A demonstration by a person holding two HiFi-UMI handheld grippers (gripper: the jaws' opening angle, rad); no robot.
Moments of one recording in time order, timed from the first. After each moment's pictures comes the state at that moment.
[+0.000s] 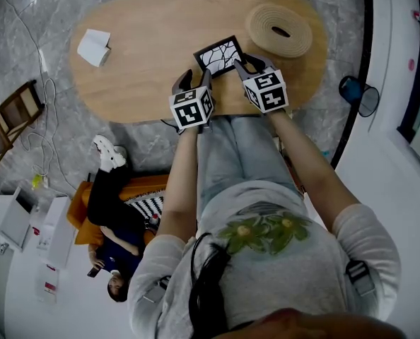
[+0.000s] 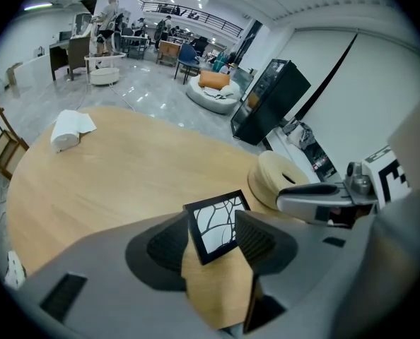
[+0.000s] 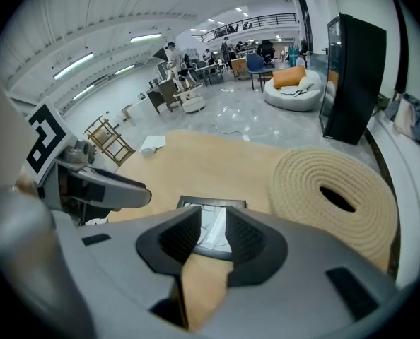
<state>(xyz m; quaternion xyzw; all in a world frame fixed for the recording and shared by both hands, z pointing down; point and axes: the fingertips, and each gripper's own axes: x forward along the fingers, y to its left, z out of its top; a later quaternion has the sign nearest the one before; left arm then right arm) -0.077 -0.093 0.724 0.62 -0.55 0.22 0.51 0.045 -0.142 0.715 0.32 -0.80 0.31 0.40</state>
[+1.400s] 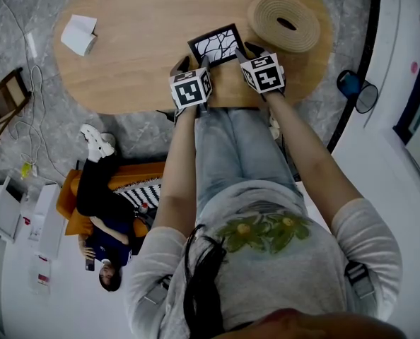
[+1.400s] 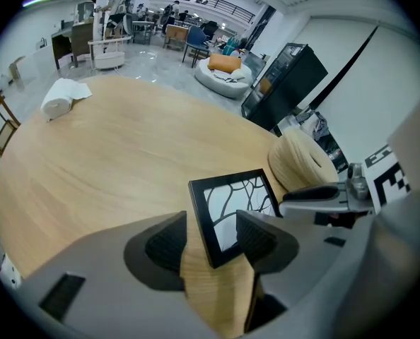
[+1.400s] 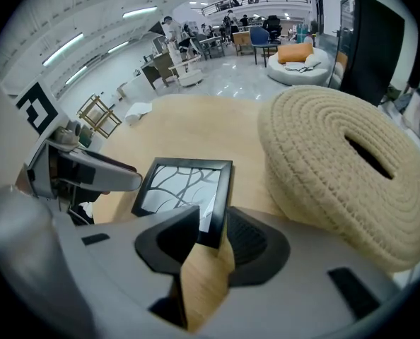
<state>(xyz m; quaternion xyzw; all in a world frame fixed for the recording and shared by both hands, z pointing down) -0.065 -0.085 0.796 0.58 -0.54 0.25 0.55 0.073 -0.132 0.800 0.29 -0.76 0.33 0.48</state>
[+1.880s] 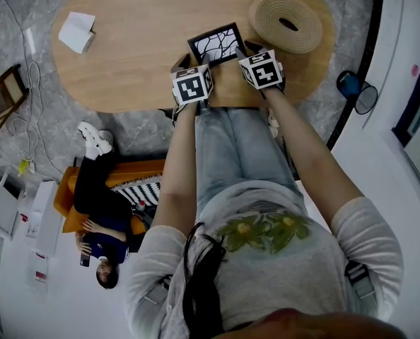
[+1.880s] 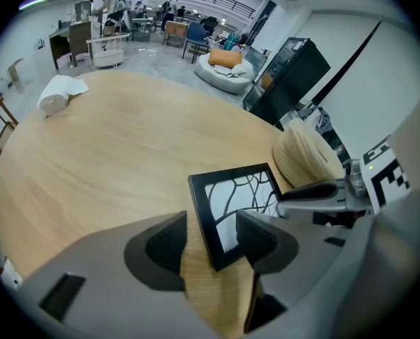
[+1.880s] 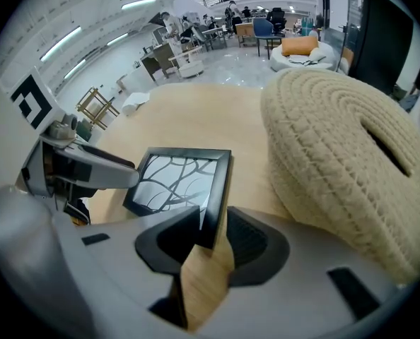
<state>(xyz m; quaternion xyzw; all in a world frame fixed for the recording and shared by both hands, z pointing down) -0.062 -0.084 0.809 0.58 -0.53 0.26 0.56 0.075 -0.130 0.818 0.28 -0.74 0.33 0.51</state>
